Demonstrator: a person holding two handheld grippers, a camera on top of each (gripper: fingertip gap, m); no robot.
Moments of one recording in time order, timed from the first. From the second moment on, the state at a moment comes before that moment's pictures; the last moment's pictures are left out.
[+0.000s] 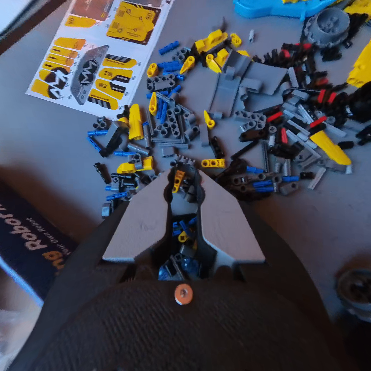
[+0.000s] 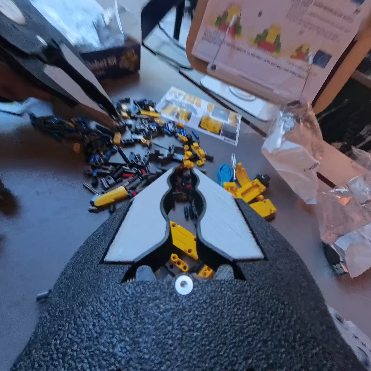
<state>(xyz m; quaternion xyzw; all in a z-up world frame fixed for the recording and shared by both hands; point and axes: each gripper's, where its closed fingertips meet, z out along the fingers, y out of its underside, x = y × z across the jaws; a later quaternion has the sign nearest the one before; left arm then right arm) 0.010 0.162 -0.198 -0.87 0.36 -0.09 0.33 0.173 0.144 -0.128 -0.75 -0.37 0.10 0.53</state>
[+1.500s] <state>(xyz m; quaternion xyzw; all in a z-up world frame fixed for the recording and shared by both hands) -0.071 0.166 -0.089 -0.83 0.23 -0.13 0.48 0.144 0.044 -0.165 -0.77 -0.51 0.24 0.30</state>
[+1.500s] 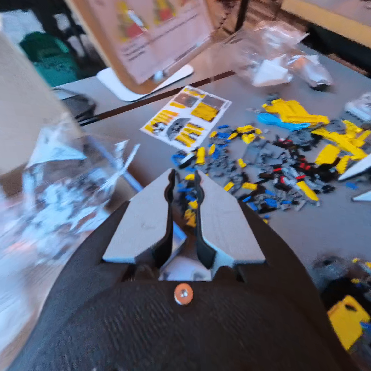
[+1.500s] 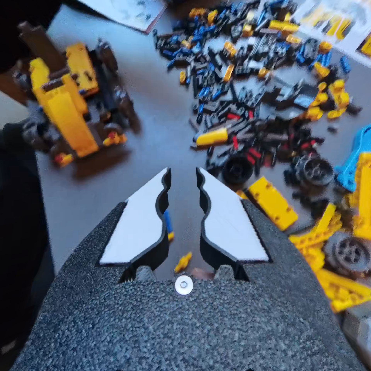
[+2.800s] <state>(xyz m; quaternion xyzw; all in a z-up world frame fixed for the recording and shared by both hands) -0.284 0.139 -0.110 -0.93 0.17 0.08 0.32 0.232 0.143 -0.144 -0.83 -0.32 0.14 0.44</state>
